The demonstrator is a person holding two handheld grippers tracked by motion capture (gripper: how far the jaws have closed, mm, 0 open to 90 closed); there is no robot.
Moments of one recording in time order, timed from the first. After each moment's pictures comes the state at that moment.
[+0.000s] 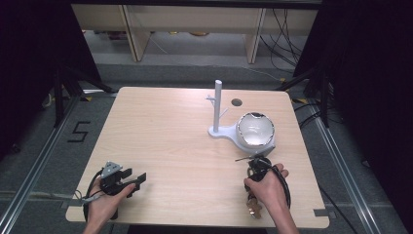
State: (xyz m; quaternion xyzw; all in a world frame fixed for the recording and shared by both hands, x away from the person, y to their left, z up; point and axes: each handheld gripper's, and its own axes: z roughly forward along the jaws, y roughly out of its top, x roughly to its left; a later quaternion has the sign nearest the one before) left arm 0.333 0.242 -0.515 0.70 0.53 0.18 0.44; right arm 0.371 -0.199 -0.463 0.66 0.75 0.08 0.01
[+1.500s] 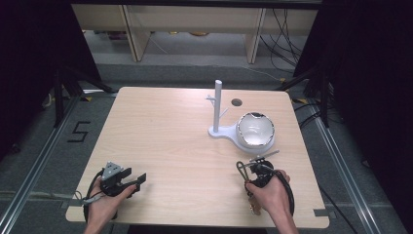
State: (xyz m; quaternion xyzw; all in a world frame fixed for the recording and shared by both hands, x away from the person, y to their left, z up) left arm 0.331 0.241 -0.517 0.70 0.52 0.20 0.44; right arm 0.350 -0.205 -0.453 0.59 0.79 0.16 0.03
